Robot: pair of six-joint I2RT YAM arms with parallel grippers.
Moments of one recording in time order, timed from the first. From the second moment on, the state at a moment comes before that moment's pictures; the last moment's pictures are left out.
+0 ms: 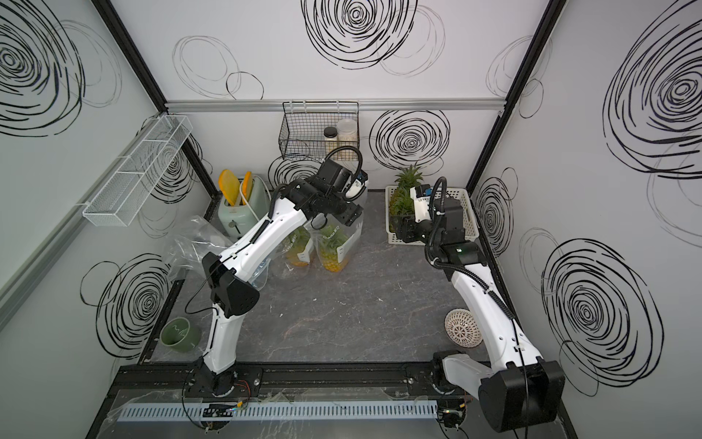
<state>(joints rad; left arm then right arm) -0.68 2.13 2.36 -1.07 -0.05 0.14 0.19 1.15 1.09 -0.39 -0.31 0.15</state>
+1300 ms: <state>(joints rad) -0.89 1.54 1.63 -0.90 -0.15 0.46 0.23 0.94 0.89 -0.32 -0.66 0.13</state>
